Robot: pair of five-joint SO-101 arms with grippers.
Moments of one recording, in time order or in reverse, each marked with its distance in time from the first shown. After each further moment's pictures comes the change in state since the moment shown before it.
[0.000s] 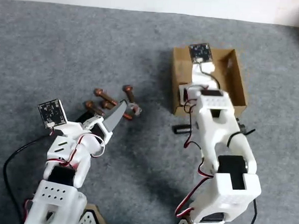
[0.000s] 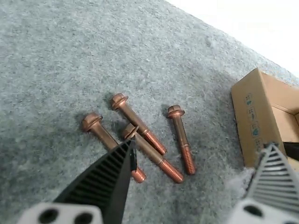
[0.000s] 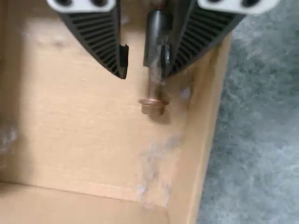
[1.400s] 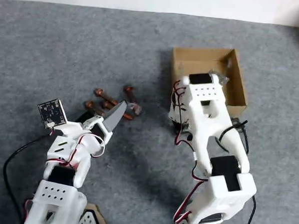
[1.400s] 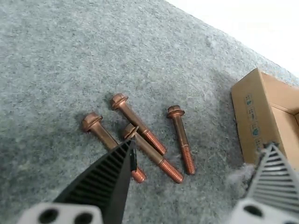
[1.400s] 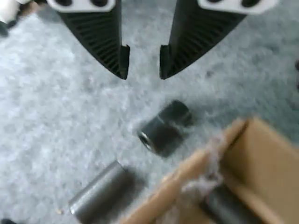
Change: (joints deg) left arm 0.0 0.0 0.0 0.0 0.0; right arm -6.6 0.0 -10.5 52.0 -53.6
